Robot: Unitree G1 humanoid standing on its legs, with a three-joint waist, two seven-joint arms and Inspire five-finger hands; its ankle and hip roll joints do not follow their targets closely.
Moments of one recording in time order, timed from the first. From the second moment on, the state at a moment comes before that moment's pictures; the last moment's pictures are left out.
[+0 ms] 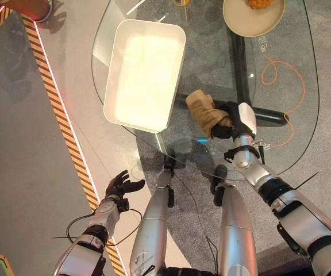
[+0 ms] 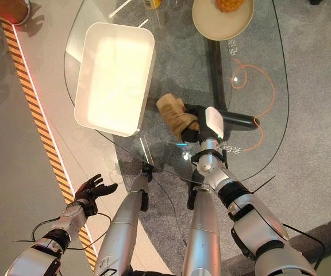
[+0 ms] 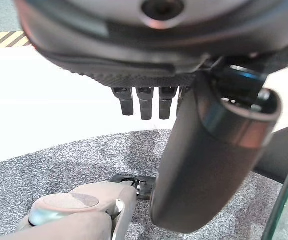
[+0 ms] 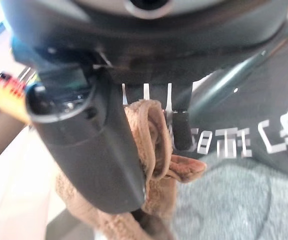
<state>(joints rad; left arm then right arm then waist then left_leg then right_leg) -0.43 0.30 -0.26 1.09 -0.63 -0.10 0.09 -0.83 -0.48 0.60 0.84 0.05 -0.05 -0.61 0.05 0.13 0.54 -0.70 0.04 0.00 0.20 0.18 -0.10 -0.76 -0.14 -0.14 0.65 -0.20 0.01</state>
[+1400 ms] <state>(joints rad) -0.46 0.37 -0.26 1.13 -0.65 -0.10 0.05 -0.90 -0.58 0.33 1.21 0.15 -0.10 -0.88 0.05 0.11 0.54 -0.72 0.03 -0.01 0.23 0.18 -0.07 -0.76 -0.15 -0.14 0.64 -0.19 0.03</state>
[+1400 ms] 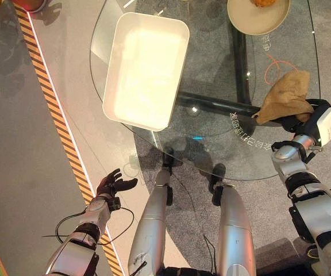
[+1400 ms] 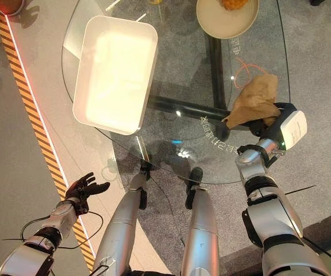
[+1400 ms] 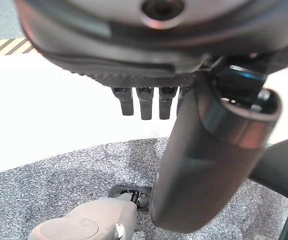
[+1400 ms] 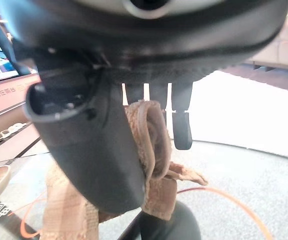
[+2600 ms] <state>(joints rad) -0.47 0.37 -0.26 1.09 -0.65 -0.09 0.05 -0.93 -0.60 0.59 0.89 0.00 -0.01 -0.72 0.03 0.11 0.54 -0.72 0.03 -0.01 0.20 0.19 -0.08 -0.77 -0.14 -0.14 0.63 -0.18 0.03</state>
